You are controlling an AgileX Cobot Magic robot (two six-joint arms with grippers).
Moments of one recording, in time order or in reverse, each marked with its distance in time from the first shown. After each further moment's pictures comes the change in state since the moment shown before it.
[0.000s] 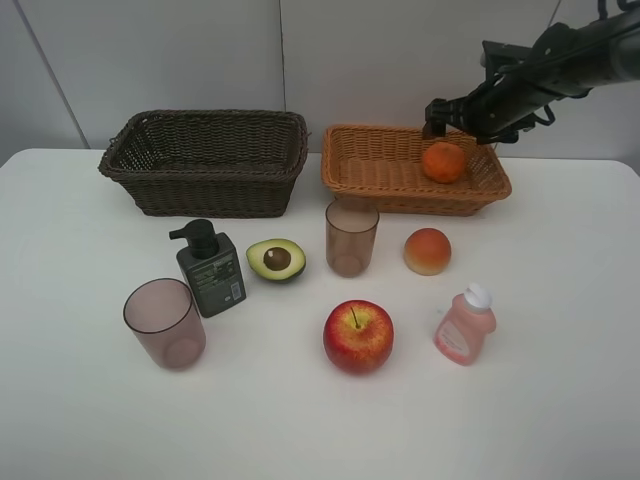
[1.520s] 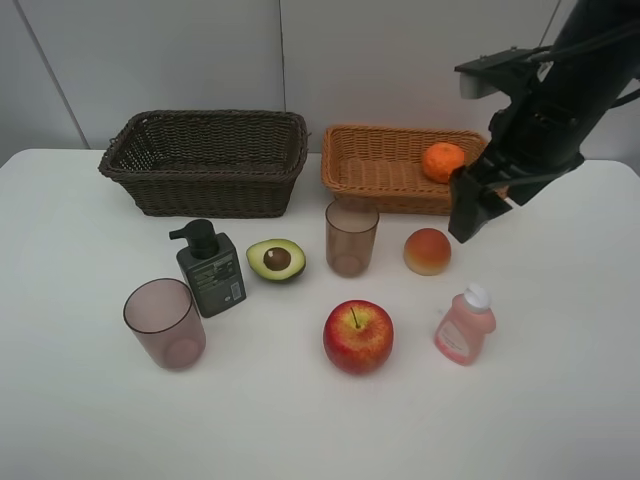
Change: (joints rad) left arm 0.000 0.000 0.000 0.000 0.000 0.000; right arm 0.295 -0.568 0.372 -0.247 0.763 -0.060
